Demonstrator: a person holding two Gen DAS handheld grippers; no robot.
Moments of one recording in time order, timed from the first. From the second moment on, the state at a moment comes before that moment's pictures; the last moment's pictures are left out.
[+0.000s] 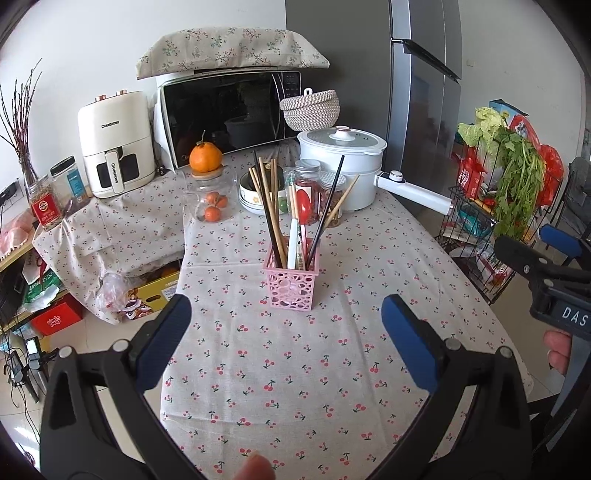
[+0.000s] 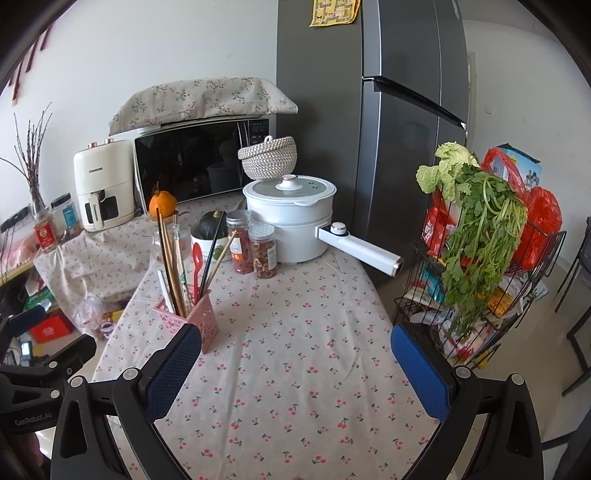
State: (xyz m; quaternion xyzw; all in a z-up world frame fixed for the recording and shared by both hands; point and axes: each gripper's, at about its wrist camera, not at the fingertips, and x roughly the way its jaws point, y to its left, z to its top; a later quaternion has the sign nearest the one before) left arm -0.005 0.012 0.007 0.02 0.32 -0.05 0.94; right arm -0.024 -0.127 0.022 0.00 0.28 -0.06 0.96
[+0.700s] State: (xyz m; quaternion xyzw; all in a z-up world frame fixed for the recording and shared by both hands) left arm -0.008 0.009 0.008 0.02 0.32 -0.05 0.94; right arm -0.019 -0.127 0.012 0.00 0.30 -0.06 0.95
